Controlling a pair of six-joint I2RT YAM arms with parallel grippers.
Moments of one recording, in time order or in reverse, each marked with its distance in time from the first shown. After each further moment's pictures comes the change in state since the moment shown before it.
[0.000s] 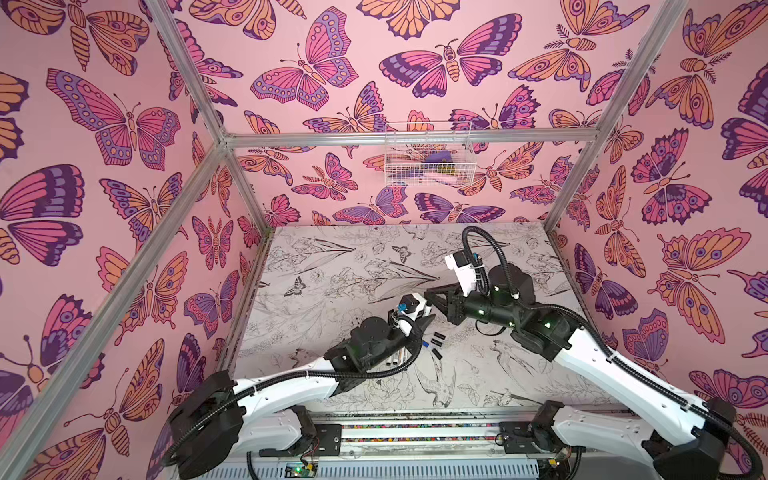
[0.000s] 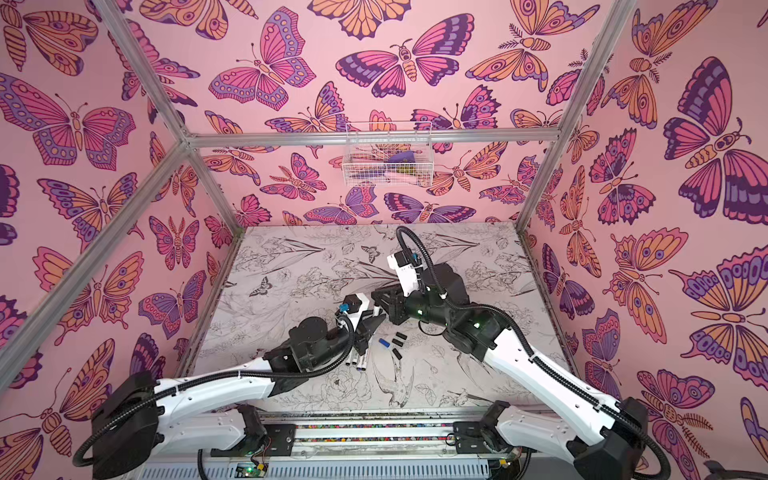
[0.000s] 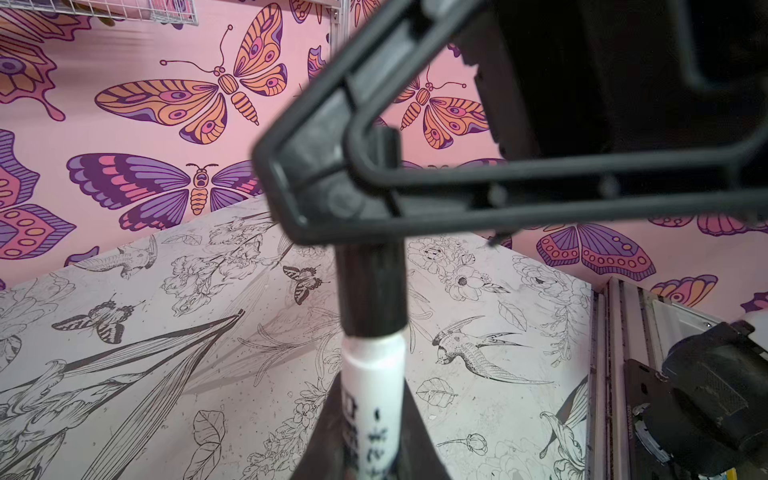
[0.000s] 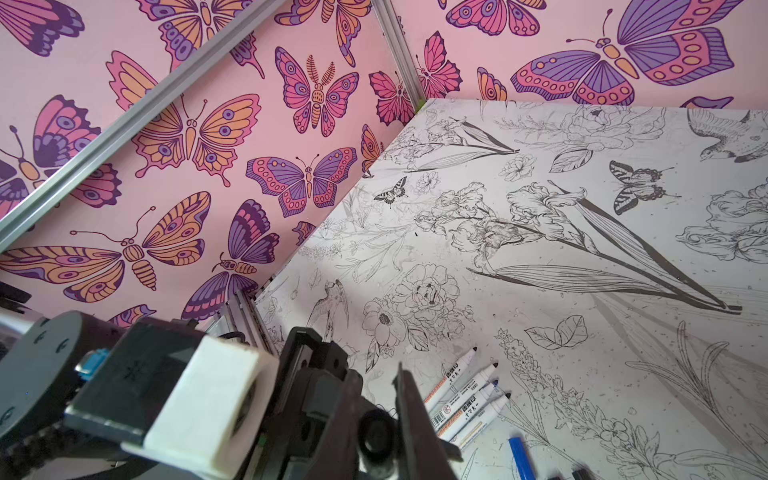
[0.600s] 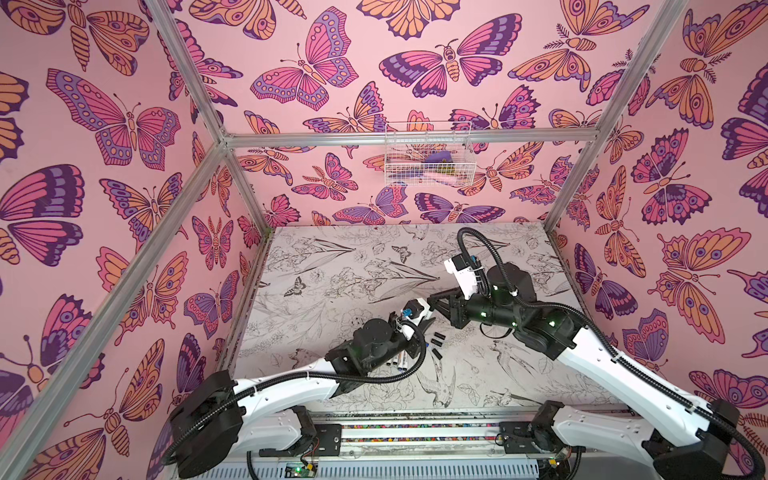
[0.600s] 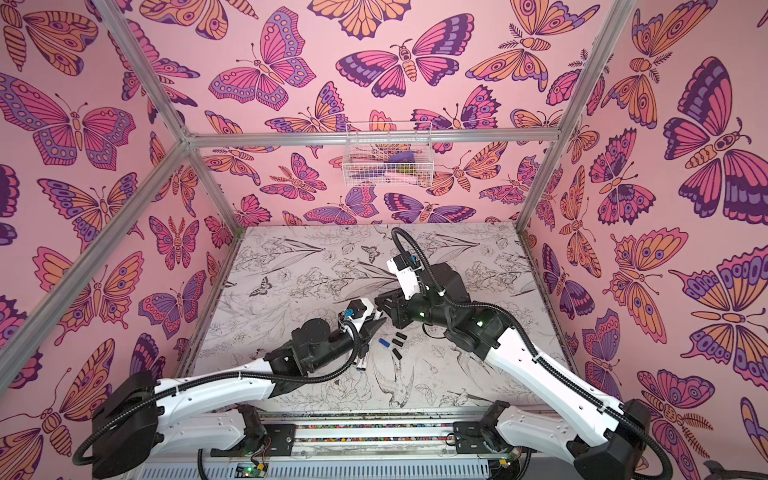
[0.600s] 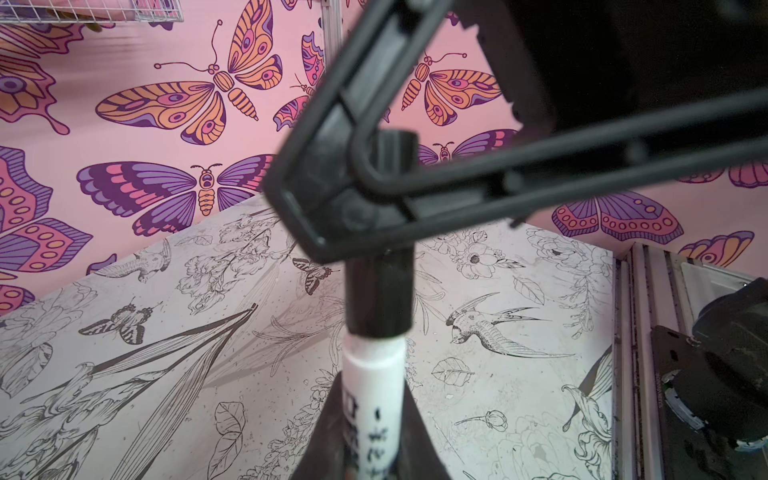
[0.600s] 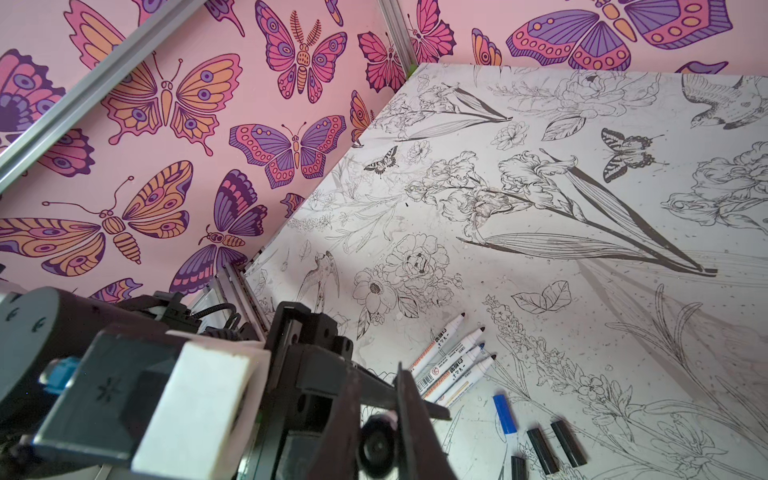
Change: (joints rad) left arm -0.015 0.000 0.000 -0.044 -0.027 0.085; right arm 0.000 0.002 0.045 -0.154 -0.005 -0.042
